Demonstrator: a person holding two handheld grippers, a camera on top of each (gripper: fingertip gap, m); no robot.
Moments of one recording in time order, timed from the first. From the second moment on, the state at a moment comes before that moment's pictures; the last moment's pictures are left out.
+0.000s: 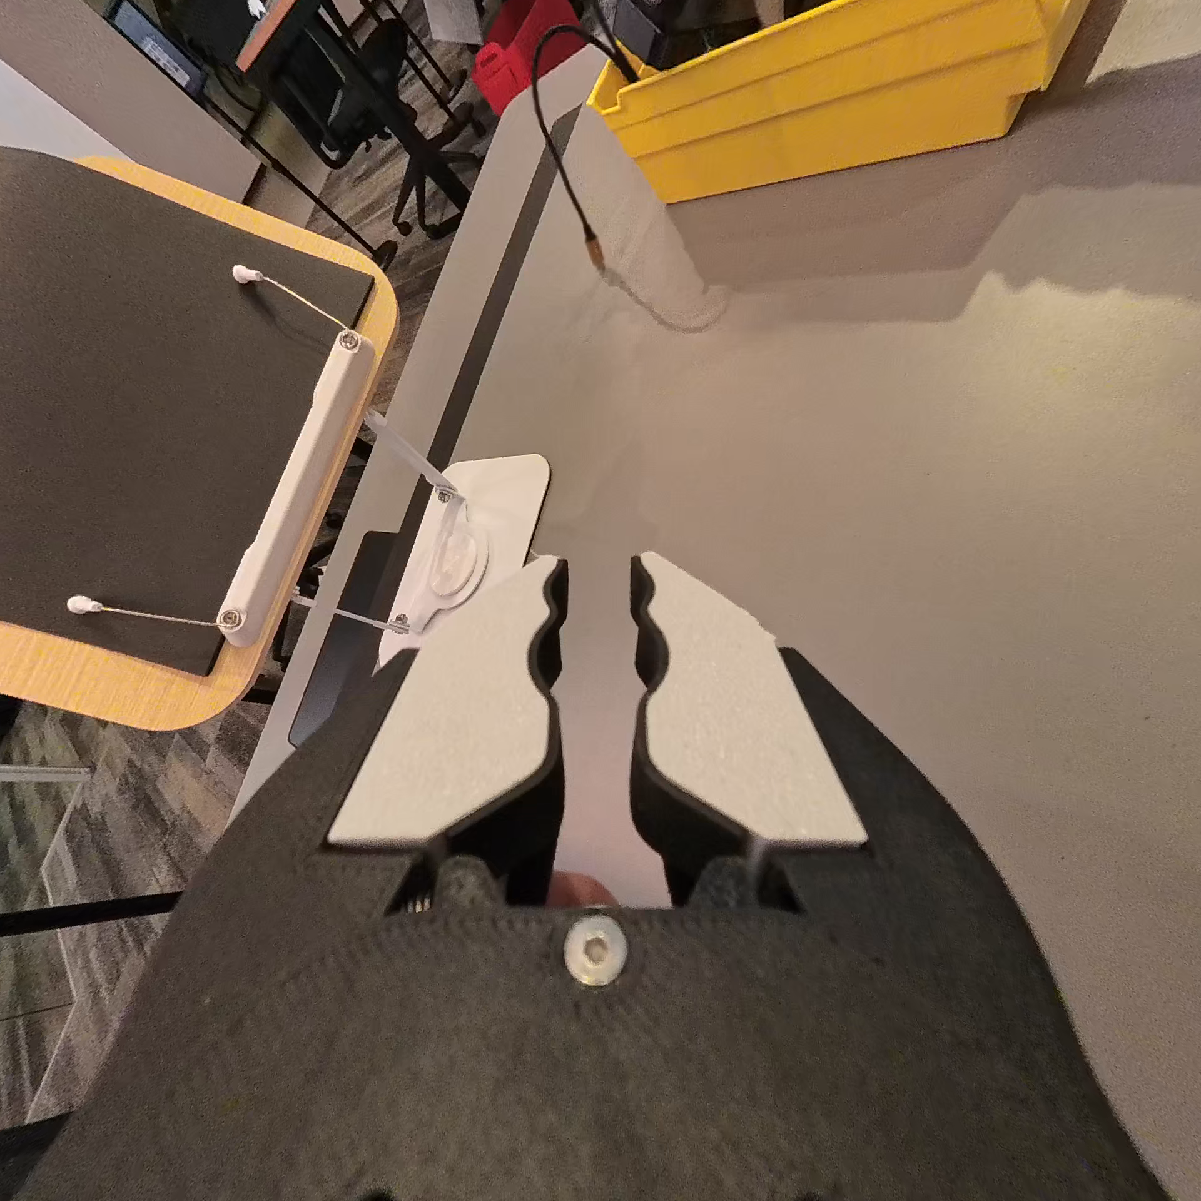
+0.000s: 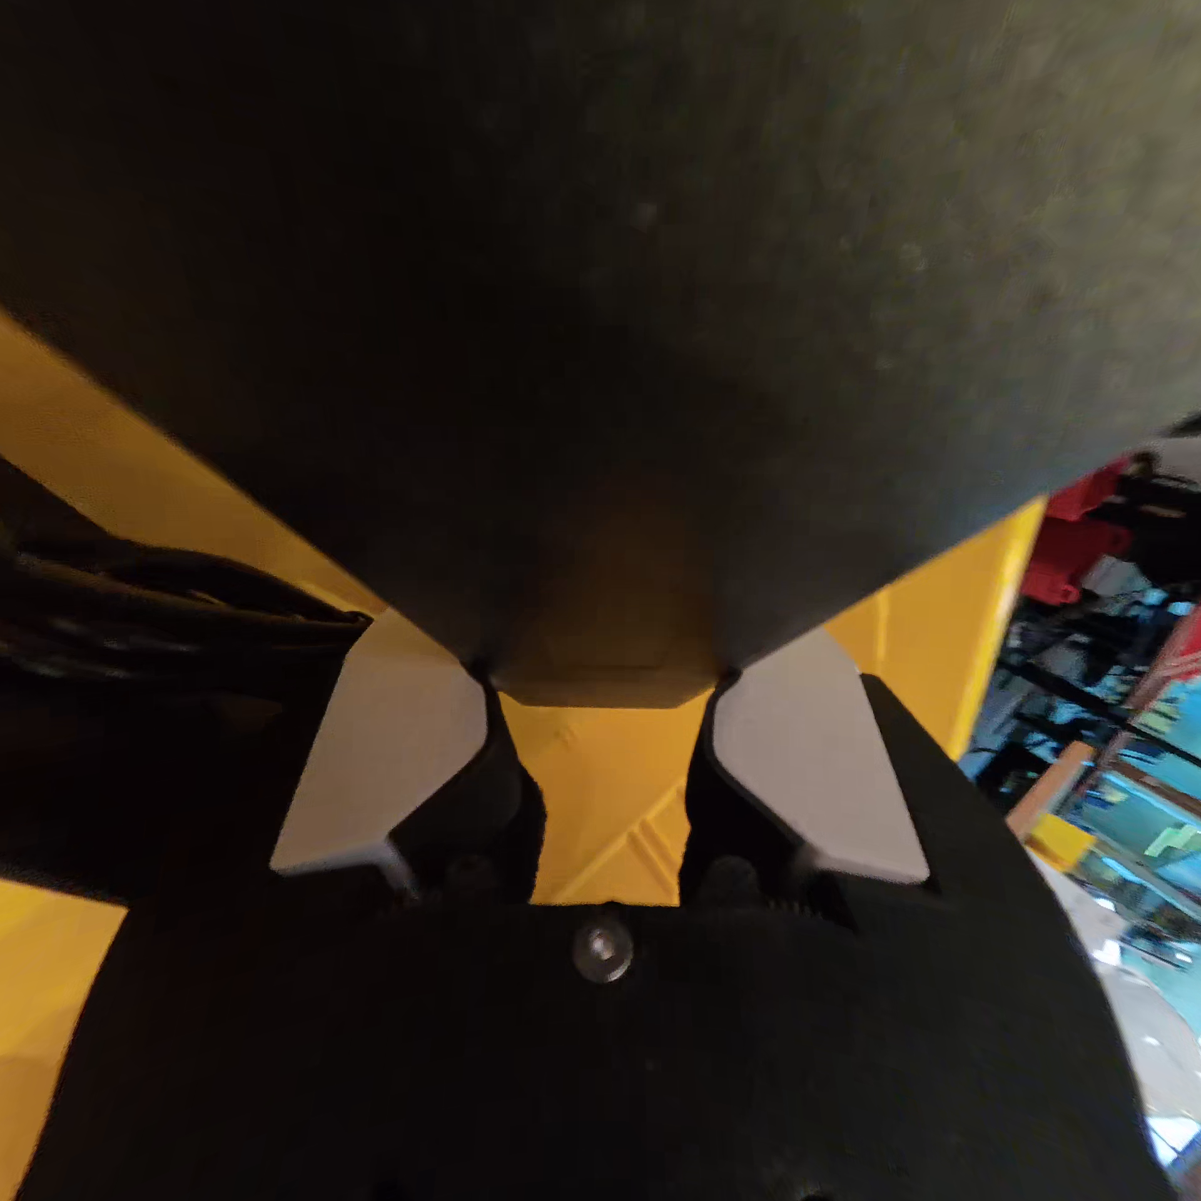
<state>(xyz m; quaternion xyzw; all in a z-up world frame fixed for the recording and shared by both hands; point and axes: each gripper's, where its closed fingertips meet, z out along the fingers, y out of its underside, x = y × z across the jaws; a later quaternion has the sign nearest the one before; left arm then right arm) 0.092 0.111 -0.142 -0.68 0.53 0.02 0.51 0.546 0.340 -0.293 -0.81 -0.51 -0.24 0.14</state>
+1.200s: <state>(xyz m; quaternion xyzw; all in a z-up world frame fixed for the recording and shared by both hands) 0.077 0.116 -0.164 -0.71 0.53 0.02 0.47 0.473 0.374 -0.248 -0.91 -0.38 0.03 0.18</state>
